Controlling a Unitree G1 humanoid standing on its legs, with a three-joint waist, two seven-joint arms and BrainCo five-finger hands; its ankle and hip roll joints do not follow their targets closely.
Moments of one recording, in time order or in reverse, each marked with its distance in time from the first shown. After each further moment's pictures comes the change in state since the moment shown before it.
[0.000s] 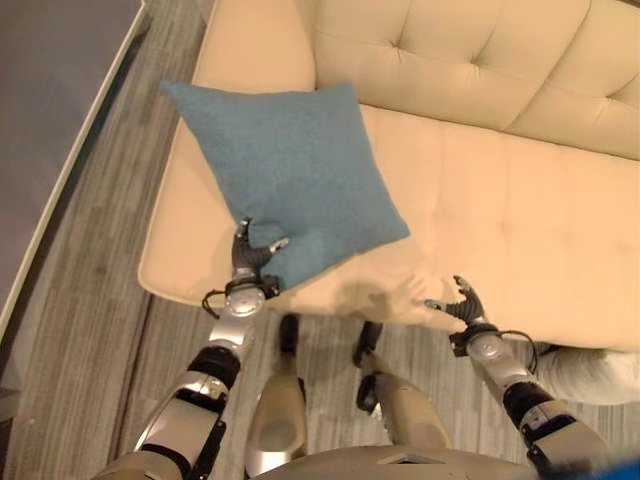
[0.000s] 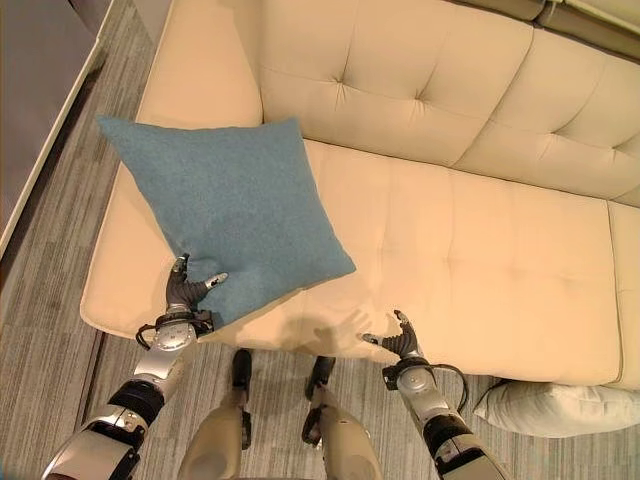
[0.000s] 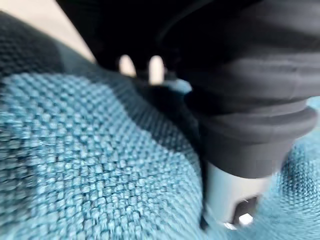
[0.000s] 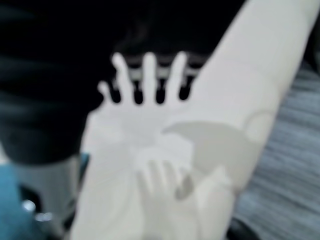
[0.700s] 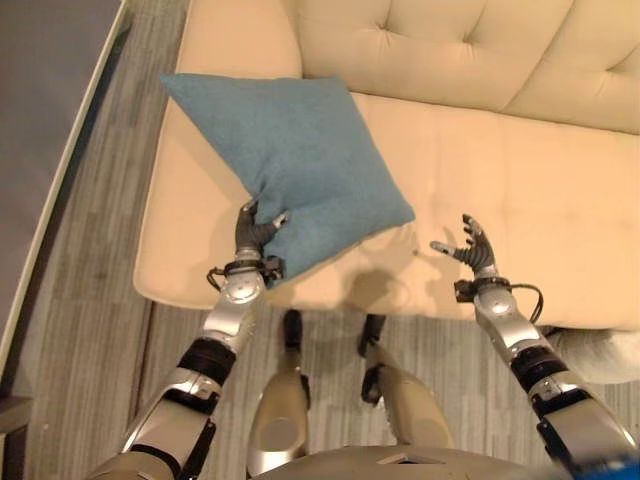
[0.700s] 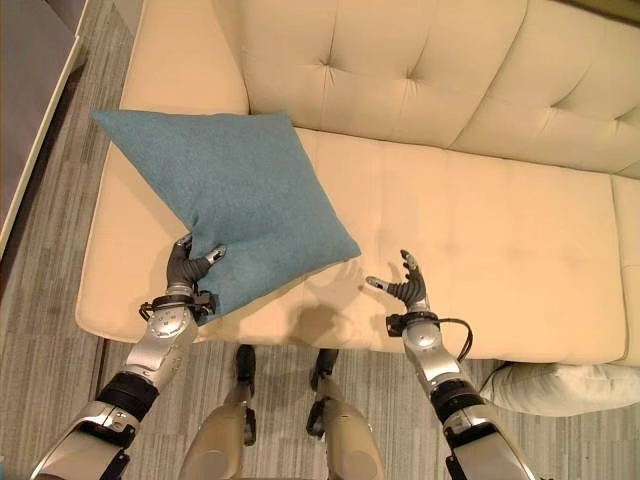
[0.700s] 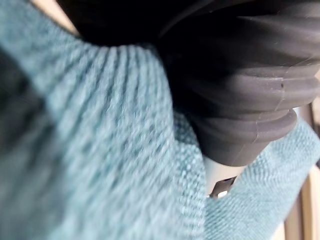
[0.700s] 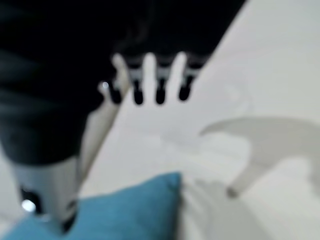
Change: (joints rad) left arm 0.055 0.099 -0.019 -0.308 -0.100 0.002 -0.149; right arm -0.116 -0.124 -0.046 -0.286 0.169 -0.061 0.034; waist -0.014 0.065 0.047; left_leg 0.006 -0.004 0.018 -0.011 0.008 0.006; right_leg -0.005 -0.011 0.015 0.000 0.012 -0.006
